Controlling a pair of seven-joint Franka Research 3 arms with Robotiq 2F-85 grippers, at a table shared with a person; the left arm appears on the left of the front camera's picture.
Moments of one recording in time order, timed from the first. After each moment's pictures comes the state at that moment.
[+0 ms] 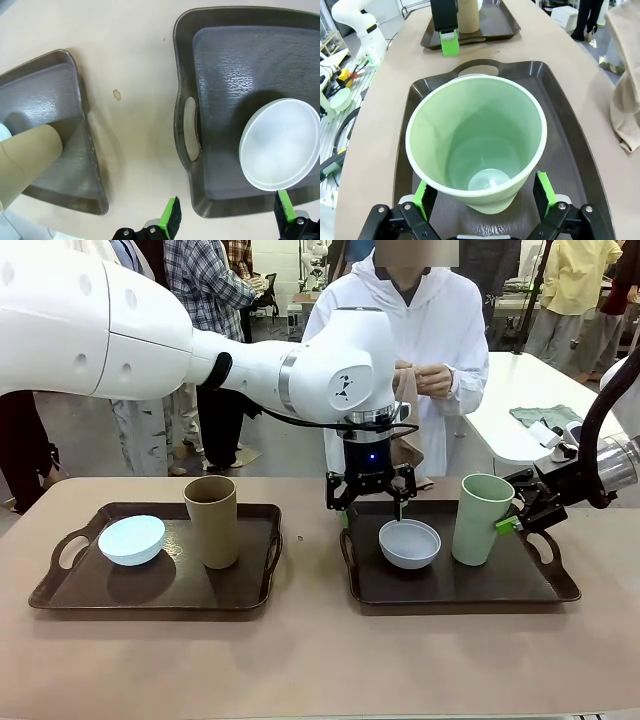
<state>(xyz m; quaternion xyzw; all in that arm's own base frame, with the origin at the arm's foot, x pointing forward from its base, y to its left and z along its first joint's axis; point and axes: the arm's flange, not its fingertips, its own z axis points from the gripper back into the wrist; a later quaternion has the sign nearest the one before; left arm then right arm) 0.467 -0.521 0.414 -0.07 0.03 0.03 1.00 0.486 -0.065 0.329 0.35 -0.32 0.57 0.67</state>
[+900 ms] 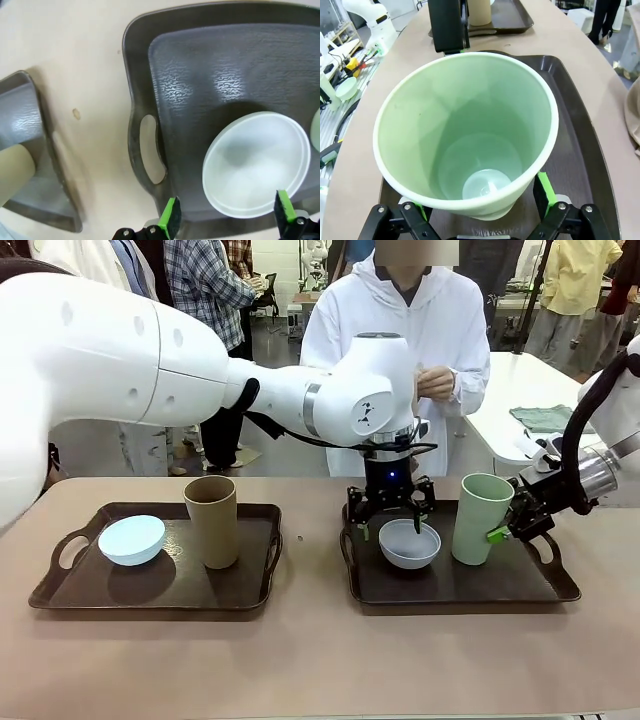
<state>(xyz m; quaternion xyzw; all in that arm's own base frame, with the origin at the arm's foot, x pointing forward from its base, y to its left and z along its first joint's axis) 0.473 -0.558 0.378 -0.08 0.02 0.01 1.00 0.503 -0.054 0.300 0.36 -0.30 0.60 0.65</state>
